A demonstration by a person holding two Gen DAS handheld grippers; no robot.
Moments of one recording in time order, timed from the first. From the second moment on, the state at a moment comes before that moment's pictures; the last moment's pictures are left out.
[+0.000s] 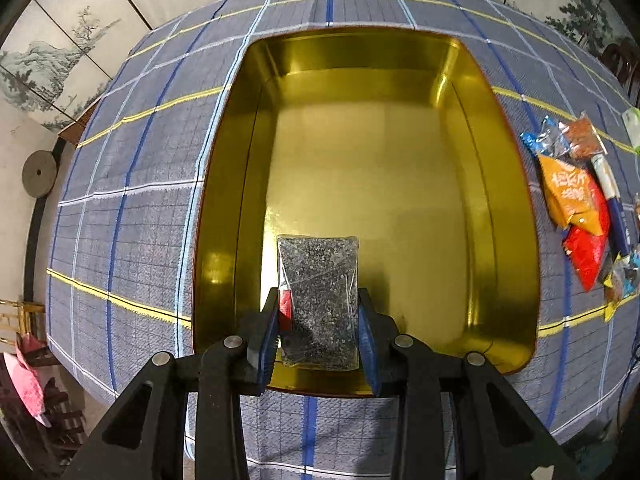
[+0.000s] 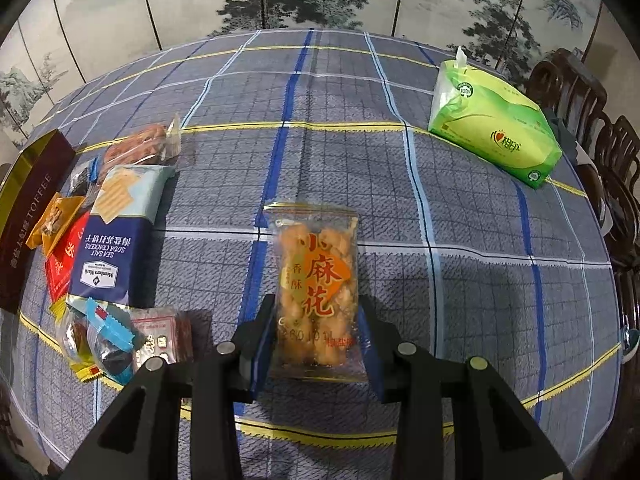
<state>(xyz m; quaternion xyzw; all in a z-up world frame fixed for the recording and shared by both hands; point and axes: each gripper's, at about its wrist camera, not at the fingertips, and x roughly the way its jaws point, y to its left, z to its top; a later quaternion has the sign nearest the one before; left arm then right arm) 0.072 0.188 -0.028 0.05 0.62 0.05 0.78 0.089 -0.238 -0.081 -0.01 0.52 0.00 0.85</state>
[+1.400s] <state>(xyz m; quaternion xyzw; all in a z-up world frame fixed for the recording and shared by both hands) 0.036 0.202 0.032 -0.02 0.51 0.06 0.86 0.087 -0.159 -0.004 -0.01 0.45 0.04 0.89</state>
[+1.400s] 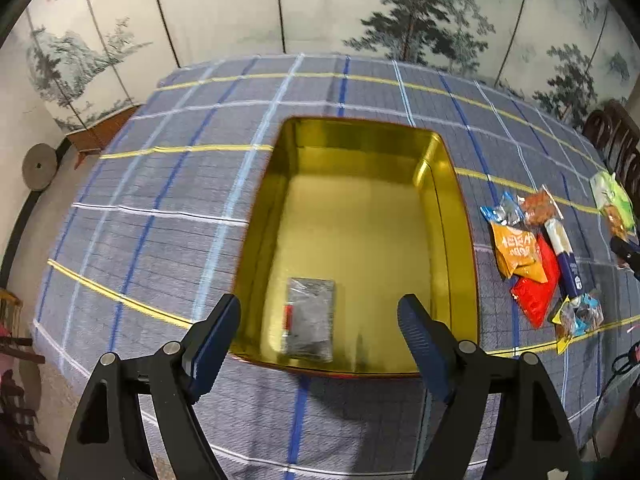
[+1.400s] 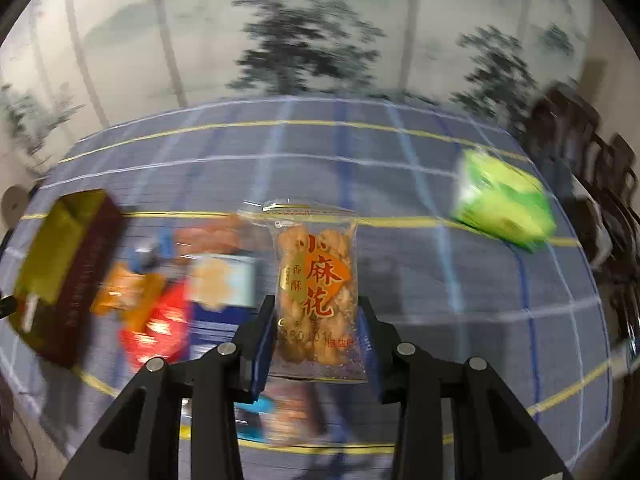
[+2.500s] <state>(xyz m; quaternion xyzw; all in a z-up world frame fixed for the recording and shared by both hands) -0.035 0.324 0.028 -0.13 0.51 0.20 0.83 0.083 0.122 -0.031 -0.11 0.49 0.28 0.82</state>
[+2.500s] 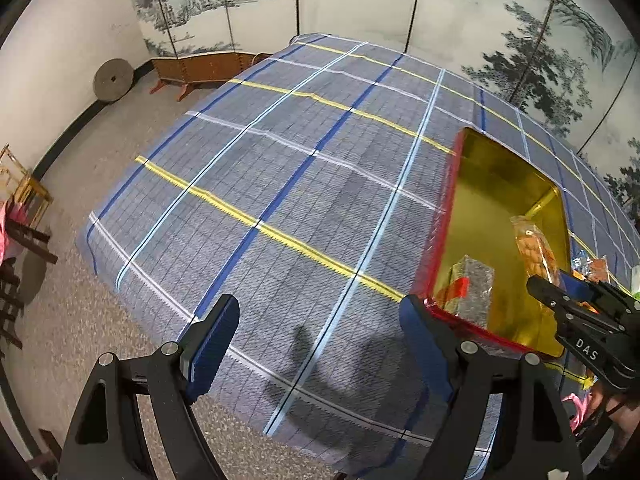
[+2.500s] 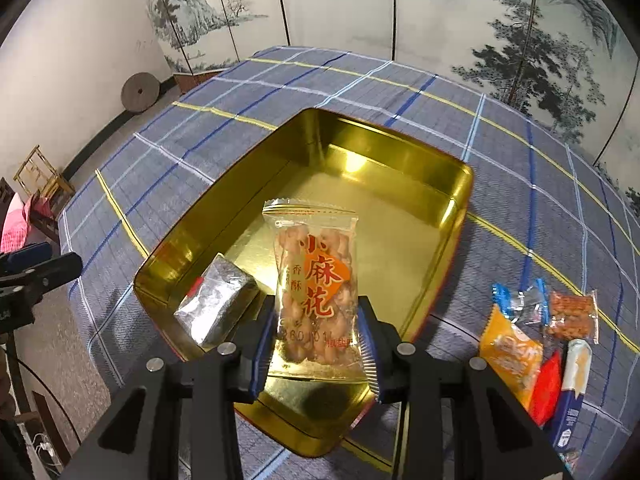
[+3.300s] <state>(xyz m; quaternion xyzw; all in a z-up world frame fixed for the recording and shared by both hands) -0.049 0.318 0.018 -0.15 0.52 0.20 0.82 0.082 0.135 -0.054 -0.14 0.51 0.28 0.80</state>
